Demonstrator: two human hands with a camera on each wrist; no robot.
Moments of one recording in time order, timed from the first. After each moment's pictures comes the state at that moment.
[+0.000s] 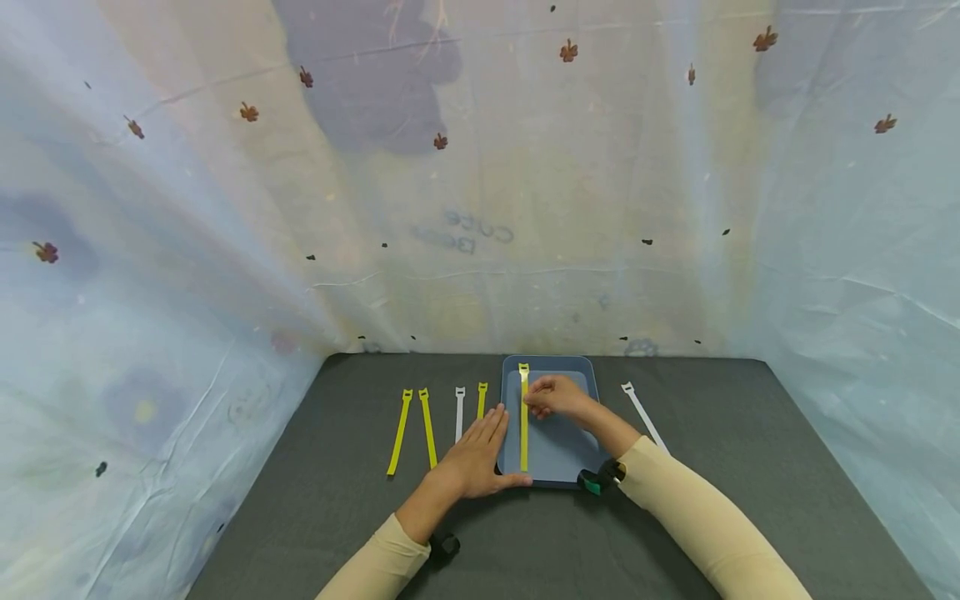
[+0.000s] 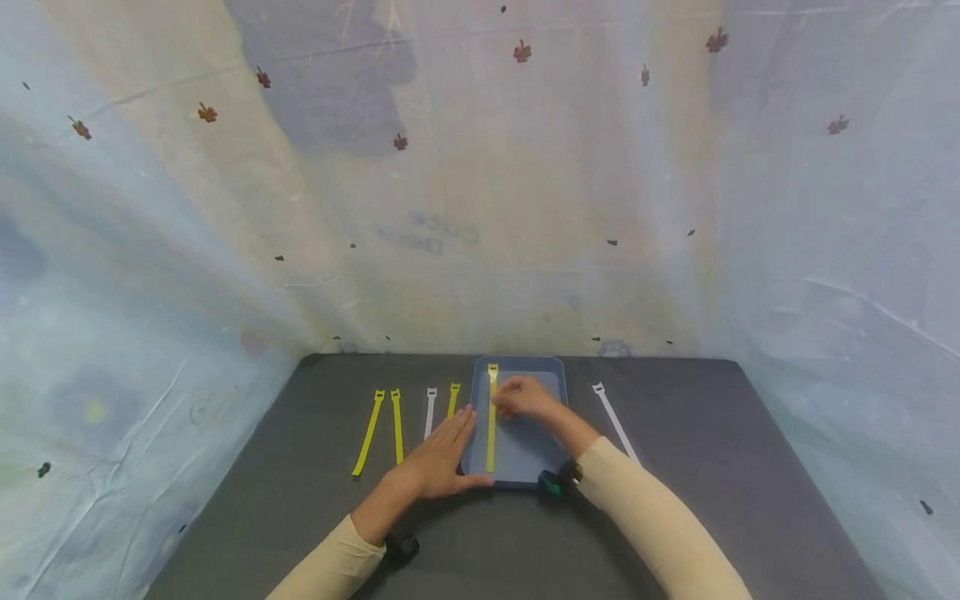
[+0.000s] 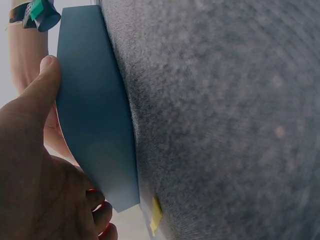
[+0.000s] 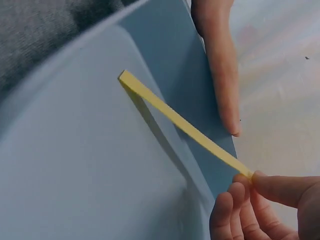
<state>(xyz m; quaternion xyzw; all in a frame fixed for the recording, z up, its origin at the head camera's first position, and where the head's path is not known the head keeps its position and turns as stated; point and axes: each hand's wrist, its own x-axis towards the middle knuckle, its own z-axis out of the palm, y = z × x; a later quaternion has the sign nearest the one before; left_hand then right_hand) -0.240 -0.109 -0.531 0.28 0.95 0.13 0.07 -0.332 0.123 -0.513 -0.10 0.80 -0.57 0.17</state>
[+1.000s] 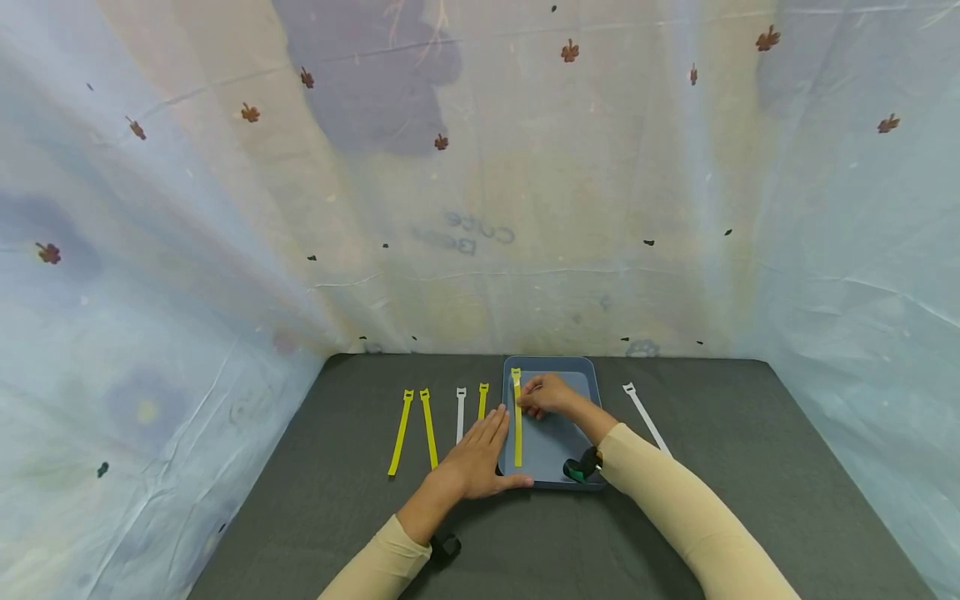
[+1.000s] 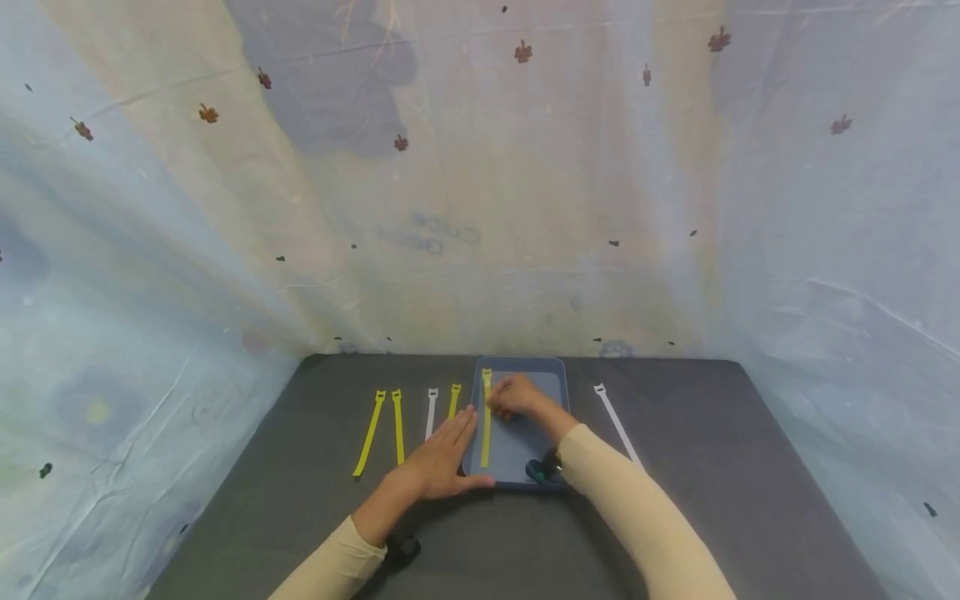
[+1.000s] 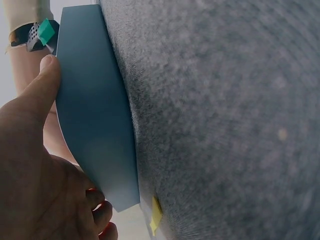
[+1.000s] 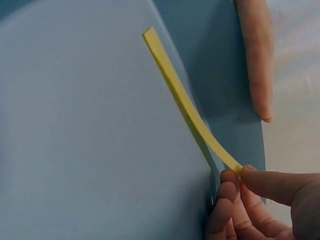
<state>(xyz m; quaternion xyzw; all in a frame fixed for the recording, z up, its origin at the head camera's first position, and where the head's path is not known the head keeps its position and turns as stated) -0.240 -0.107 -0.529 0.28 0.95 0.10 0.07 -0.351 0.102 -0.523 -0.08 0.85 -0.49 0.16</state>
